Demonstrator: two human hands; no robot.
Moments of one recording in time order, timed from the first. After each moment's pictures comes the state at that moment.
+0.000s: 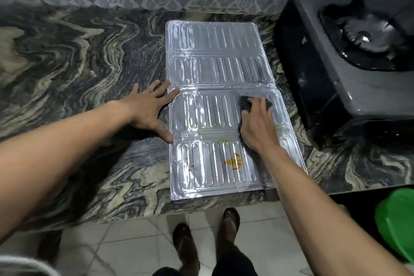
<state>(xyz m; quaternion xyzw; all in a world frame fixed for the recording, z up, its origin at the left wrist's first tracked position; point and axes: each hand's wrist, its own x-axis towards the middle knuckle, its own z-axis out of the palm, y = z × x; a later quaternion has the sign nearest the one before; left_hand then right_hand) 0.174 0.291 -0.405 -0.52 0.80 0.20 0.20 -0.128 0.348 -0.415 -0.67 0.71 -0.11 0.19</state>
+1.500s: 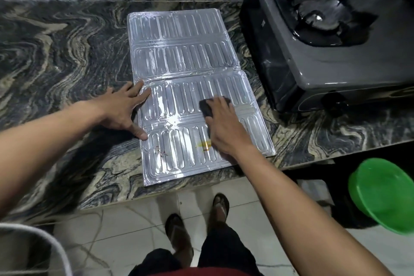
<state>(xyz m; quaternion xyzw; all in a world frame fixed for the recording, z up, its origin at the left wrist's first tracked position) 0.151 0.321 -0.391 -0.52 0.79 0.21 0.25 -0.147 0.391 -0.432 -0.79 0.59 -0.06 0.16</state>
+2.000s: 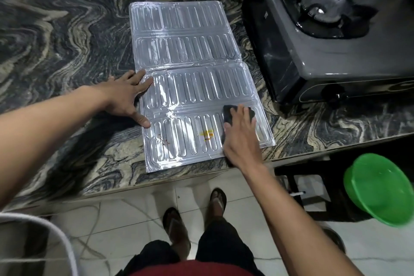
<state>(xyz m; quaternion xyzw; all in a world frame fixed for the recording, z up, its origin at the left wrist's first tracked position) 0.152 0.319 -0.396 -0.53 0.79 0.20 0.25 -0.152 0.454 -0.428 -0.67 0.72 -0.10 0.18</state>
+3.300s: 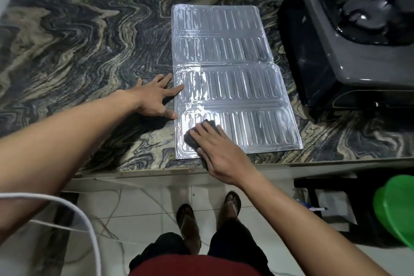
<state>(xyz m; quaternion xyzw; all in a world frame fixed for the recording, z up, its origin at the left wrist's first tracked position) 0.171 0.356 -0.406 -0.57 0.77 0.22 0.19 -0.085 0.483 -0.441 -0.90 0.41 -0.04 0.17</state>
